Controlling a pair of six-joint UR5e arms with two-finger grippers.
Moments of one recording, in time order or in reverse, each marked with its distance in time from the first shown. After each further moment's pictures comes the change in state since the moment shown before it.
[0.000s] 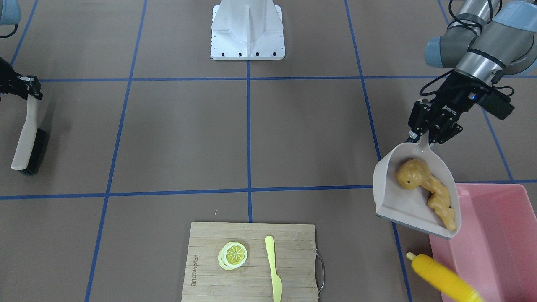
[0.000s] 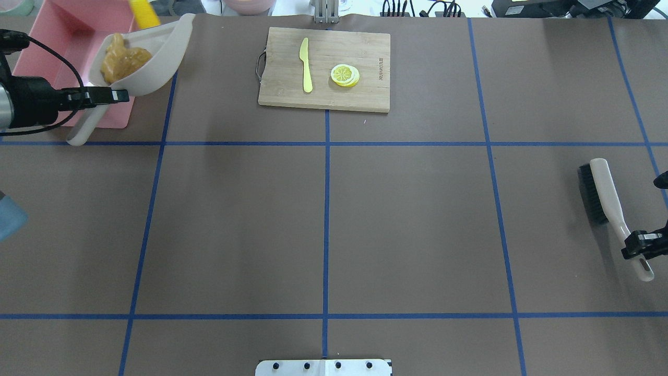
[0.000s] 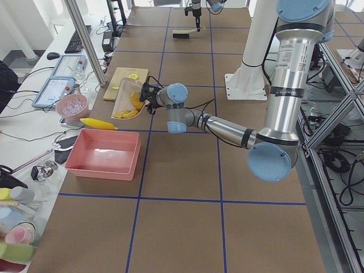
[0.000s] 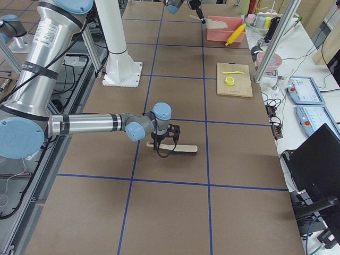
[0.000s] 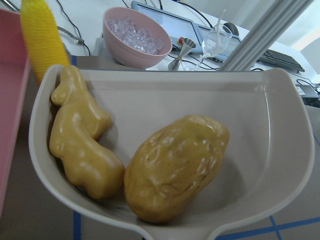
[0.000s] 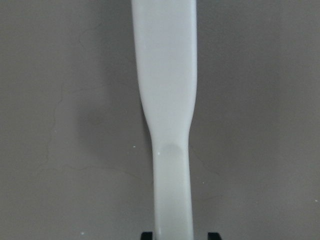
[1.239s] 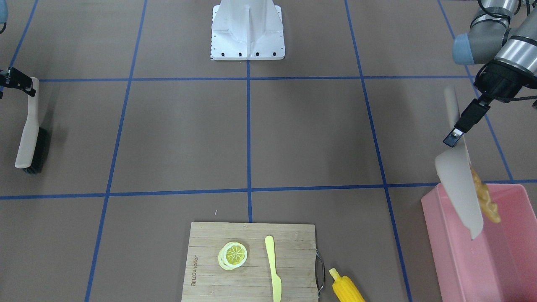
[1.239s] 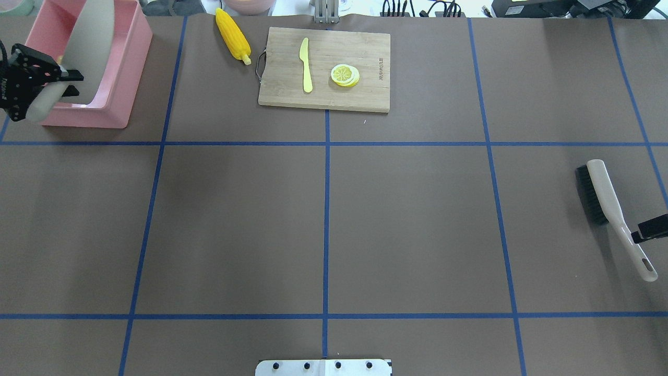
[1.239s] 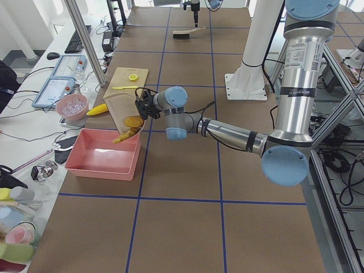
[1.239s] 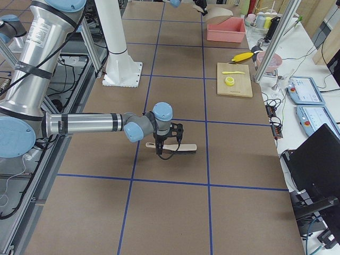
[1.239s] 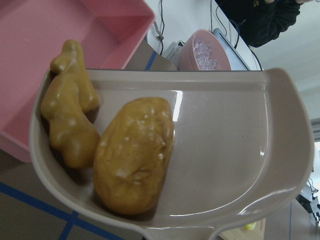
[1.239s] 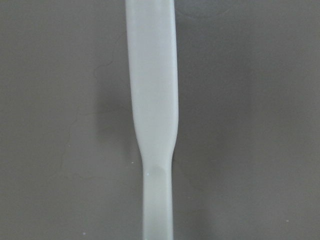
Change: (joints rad) left arm -0.120 0.040 -0.012 -0.029 -0.115 -0.753; right arm 0.139 -0.005 0.010 -0.009 0.051 -0.175
